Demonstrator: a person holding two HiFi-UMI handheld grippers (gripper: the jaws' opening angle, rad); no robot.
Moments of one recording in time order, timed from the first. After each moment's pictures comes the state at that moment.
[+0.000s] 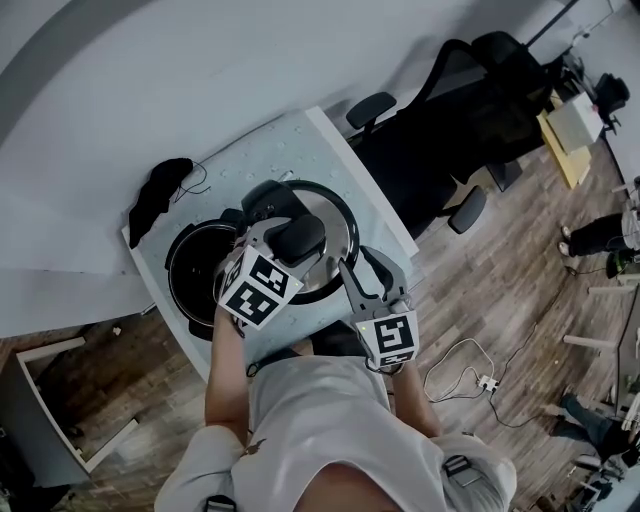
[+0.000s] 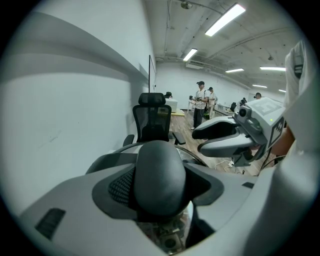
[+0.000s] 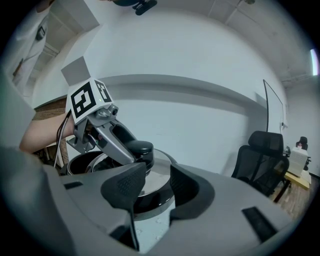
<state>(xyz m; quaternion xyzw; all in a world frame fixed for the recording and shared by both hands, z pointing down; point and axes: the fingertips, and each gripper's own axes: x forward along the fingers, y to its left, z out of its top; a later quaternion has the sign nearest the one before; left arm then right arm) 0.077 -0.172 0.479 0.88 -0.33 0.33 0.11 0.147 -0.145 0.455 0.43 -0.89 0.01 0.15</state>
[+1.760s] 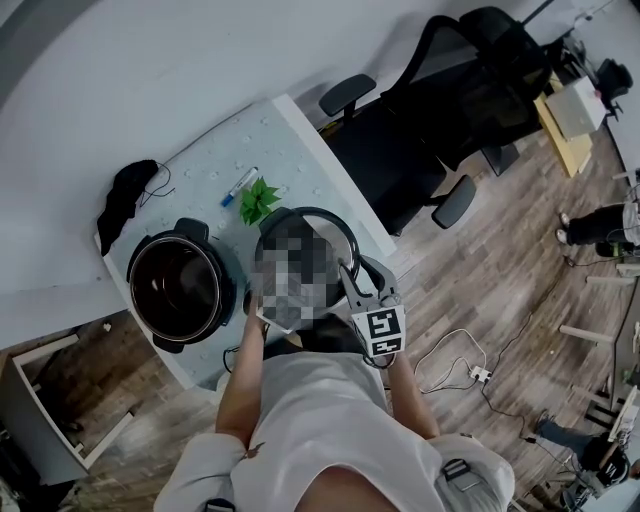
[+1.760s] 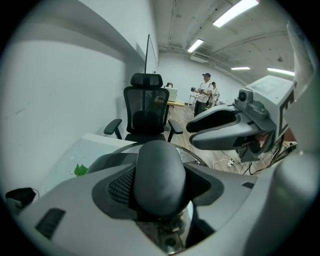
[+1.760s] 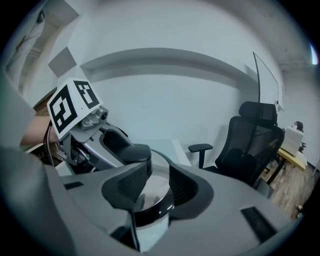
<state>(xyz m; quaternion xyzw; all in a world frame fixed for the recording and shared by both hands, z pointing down) 0.198 -0.180 0.623 0.87 -0.32 0.36 0.16 0.254 -0.173 0.582 0.44 -0.86 0.10 0.22</state>
